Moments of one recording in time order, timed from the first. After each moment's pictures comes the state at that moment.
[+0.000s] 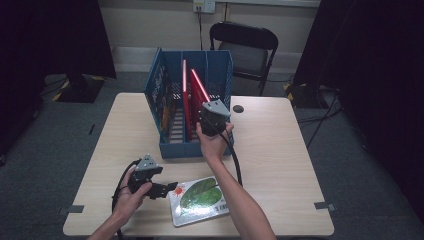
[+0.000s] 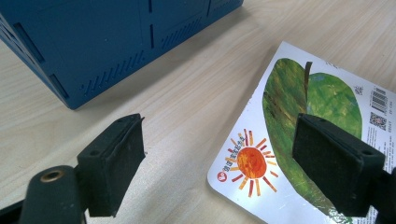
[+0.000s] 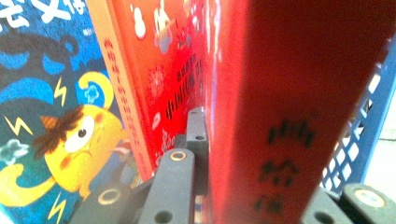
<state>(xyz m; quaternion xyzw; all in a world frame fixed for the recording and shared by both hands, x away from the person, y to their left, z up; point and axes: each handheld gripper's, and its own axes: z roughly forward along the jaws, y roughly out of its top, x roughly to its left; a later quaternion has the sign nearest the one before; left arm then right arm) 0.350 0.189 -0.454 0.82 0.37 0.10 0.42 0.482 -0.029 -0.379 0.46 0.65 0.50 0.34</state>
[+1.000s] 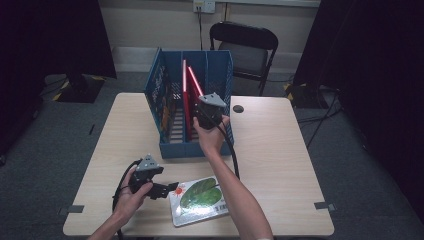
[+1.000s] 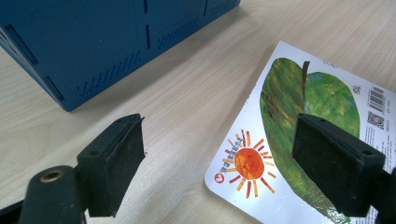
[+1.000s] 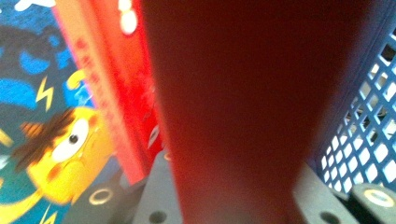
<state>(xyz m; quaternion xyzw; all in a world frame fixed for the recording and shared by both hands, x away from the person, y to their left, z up) 0.349 0.187 -0.454 0.82 0.37 0.10 0.42 0.508 -0.021 -0.381 0.45 0.67 0.49 0.32</state>
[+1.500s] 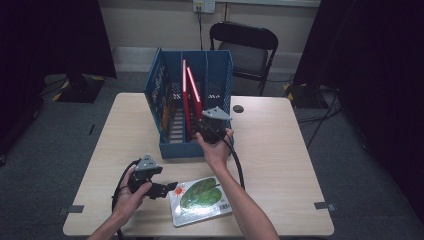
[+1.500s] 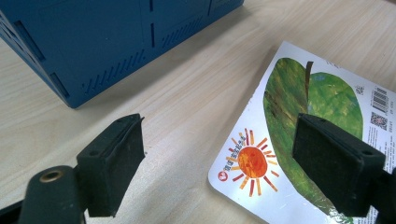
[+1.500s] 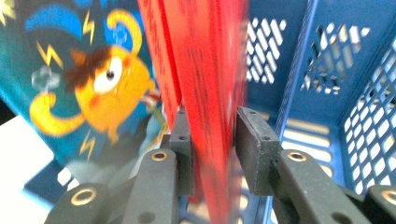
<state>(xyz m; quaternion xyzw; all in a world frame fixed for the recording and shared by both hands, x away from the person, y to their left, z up) 0.350 0.189 -0.454 0.82 0.37 0.10 0.42 0.477 -0.036 -0.403 0.44 0.71 0.49 0.27</state>
